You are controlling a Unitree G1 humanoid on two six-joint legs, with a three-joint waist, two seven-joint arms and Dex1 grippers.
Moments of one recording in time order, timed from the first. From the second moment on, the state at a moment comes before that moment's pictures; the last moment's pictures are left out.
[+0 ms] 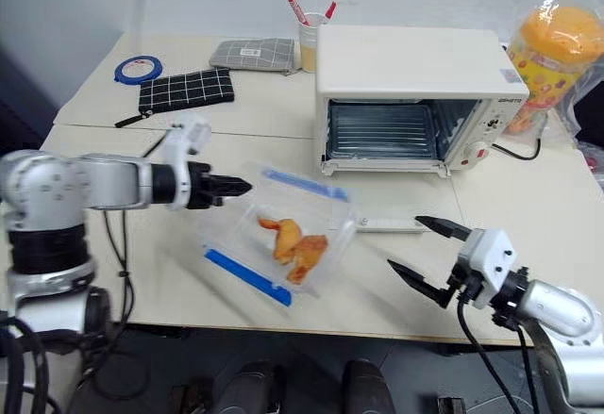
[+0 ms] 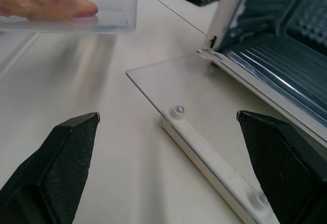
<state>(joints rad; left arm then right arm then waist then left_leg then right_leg) -0.90 0.51 0.15 -0.03 -0.87 1.61 -0.11 0.22 -0.69 -0.34 -0.39 0.47 0.05 0.92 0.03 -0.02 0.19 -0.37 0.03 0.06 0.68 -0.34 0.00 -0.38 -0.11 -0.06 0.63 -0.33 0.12</state>
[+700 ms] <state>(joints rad) -1.07 0.11 0.04 0.26 -0.49 1.25 -0.06 0.41 -0.61 -0.36 -0.56 0.47 0.07 0.80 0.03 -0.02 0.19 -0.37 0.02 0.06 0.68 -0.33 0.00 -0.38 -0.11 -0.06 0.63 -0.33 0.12</state>
